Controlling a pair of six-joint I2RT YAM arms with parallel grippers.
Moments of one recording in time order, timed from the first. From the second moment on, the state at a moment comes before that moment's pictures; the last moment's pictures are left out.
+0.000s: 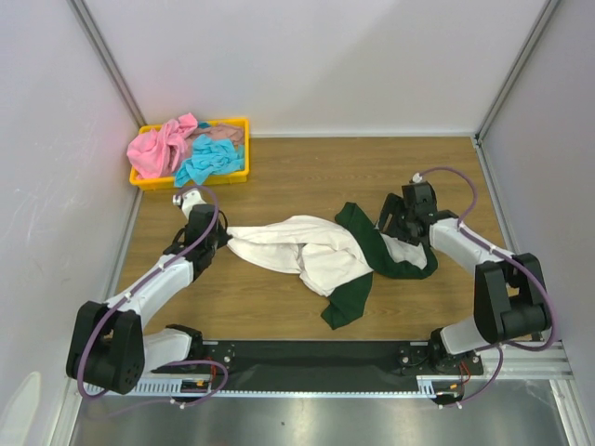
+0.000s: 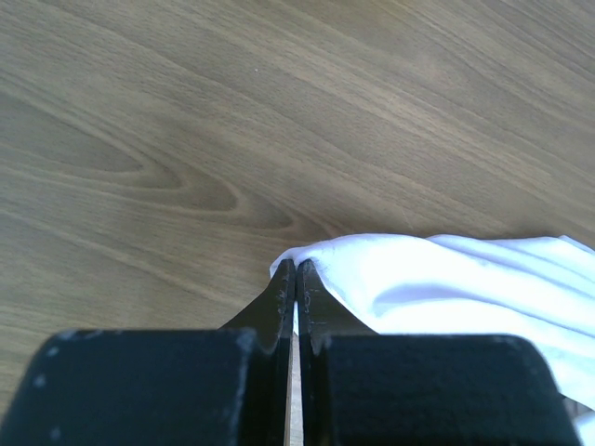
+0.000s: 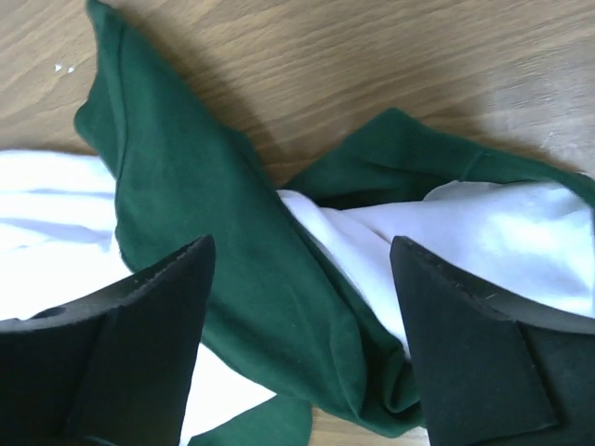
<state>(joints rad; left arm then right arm) -0.26 1.18 0.58 -0.09 -0.33 -0.62 0.24 1.47 0.87 -0.30 0.01 0.59</state>
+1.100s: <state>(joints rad) -0.26 1.18 0.58 -0.09 -0.33 -0.62 0.28 1.50 0.77 -0.18 -0.05 0.56</state>
